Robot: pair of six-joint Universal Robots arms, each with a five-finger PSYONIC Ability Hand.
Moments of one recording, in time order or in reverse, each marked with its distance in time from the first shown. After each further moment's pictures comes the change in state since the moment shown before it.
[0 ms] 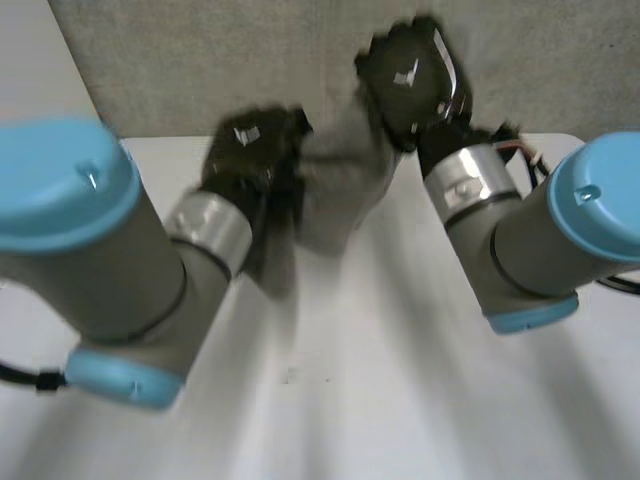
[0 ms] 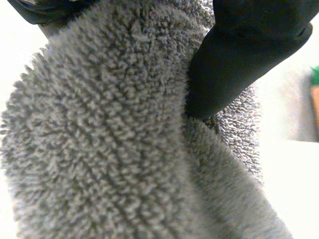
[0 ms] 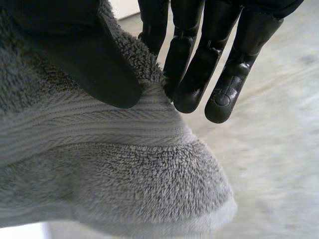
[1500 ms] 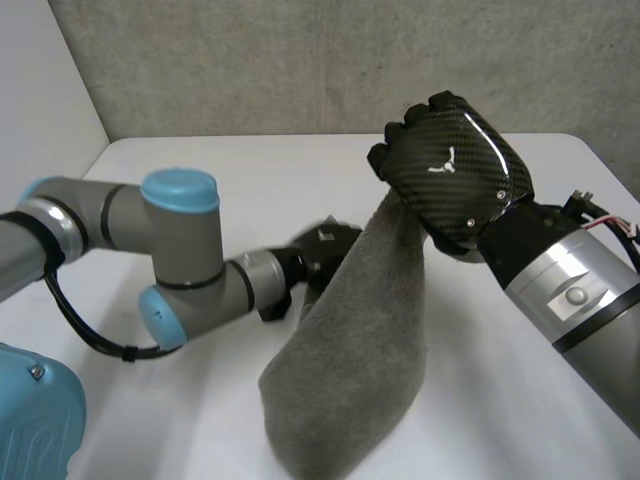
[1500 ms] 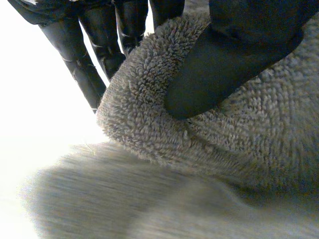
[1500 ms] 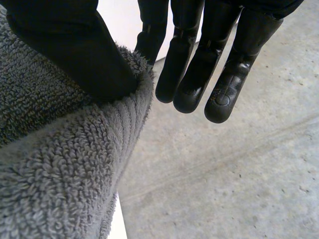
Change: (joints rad) left arm 0.157 -0.561 0.414 -0.244 0.713 0.116; right arm -0.130 -0.462 0.426 0.228 -0.317 -0.006; left_hand 0.023 -0.022 -0.013 -0.032 -0.002; right_hand 0.000 0.000 0.002 0.004 0.003
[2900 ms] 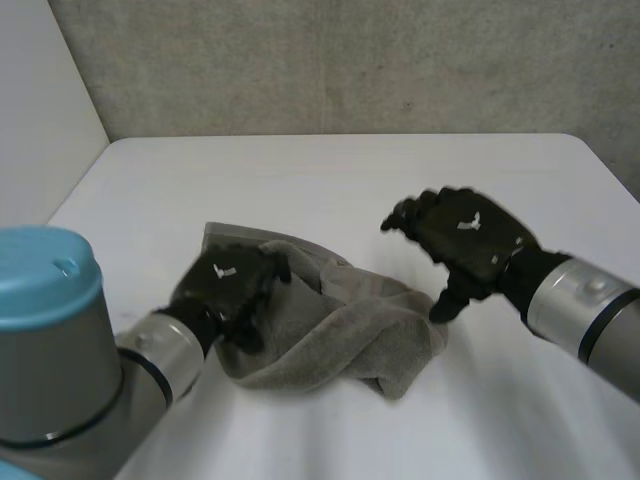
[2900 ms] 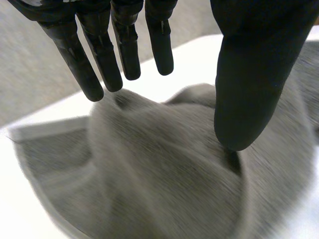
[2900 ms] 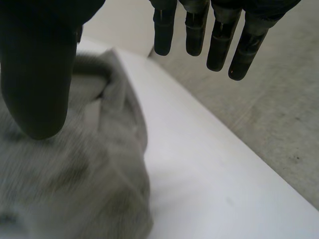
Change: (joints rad) left arm -0.039 0.695 -0.775 0.094 -0.559 0.047; right arm -0.130 0.142 -0.104 0.438 -0.043 0.334; left_hand -0.670 -0.701 -0.699 -0.703 -0.692; right_hand -0.696 -0.878 -0.915 -0.907 -0.885
